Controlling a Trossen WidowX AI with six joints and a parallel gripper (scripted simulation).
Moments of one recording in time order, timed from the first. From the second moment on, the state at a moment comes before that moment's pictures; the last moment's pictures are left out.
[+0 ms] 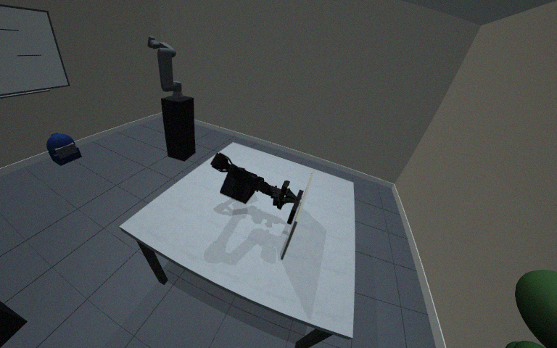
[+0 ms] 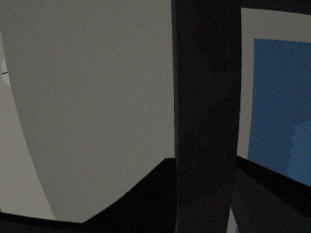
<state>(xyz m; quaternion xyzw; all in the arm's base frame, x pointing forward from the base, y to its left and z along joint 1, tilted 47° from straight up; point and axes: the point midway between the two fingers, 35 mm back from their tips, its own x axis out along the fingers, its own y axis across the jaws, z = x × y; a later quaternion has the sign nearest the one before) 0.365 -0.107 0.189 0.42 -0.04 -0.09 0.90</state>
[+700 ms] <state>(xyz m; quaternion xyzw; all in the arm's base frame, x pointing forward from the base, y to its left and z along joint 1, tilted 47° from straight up) 0.365 -0.112 0.185 0.42 -0.04 -0.09 0.90</state>
